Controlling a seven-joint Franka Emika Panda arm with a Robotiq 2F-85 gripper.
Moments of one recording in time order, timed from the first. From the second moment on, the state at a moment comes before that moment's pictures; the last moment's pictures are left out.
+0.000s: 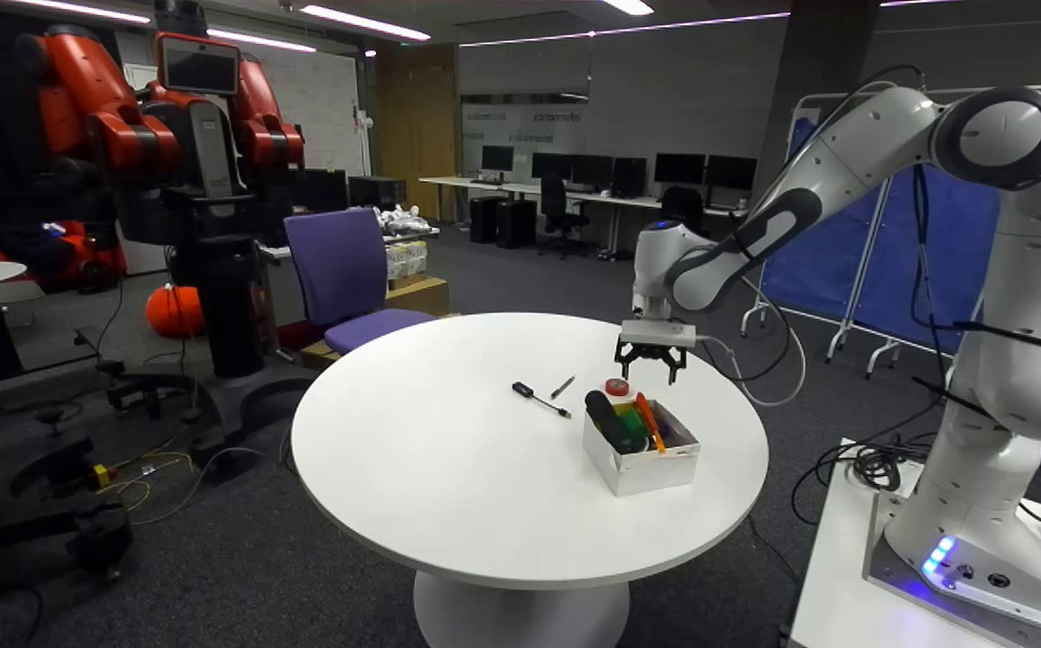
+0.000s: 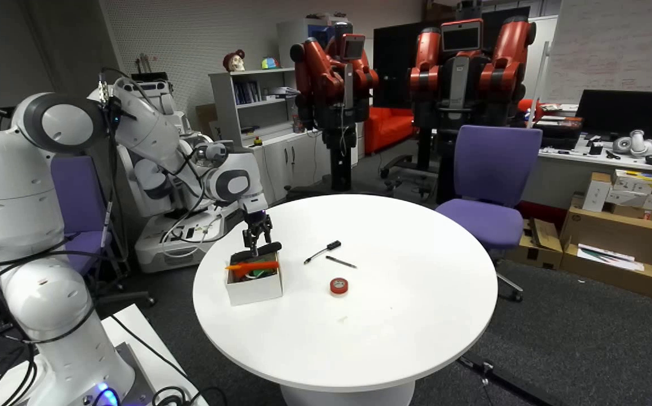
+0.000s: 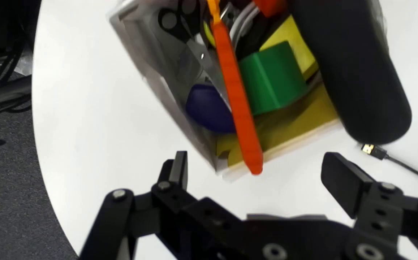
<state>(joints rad) 0.08 0.14 -0.04 -2.28 -0.15 2.42 1.30</state>
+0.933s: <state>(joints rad) -0.10 0.44 -0.18 -2.05 0.10 2.64 1.14</state>
